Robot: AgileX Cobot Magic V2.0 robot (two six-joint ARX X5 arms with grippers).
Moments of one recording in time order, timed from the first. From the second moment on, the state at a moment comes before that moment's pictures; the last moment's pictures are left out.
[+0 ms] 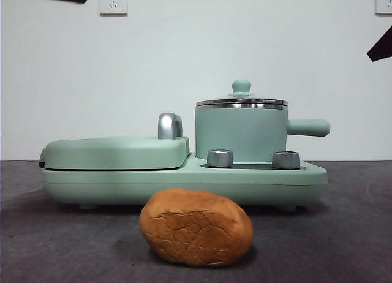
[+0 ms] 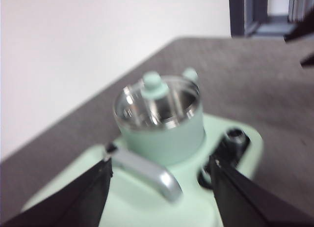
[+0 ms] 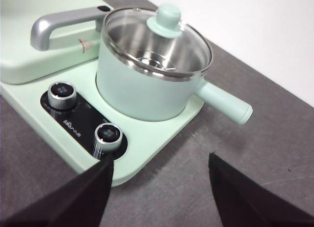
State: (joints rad) left arm -0.36 0.84 0.69 -0.02 0.47 0.34; right arm 0.16 0.58 0.50 -0.27 -0.34 -0.42
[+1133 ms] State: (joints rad) left arm -0.61 1.79 1.35 0.25 0.29 0.19; right arm 0.16 0.58 0.50 -0.22 -0.34 -0.39
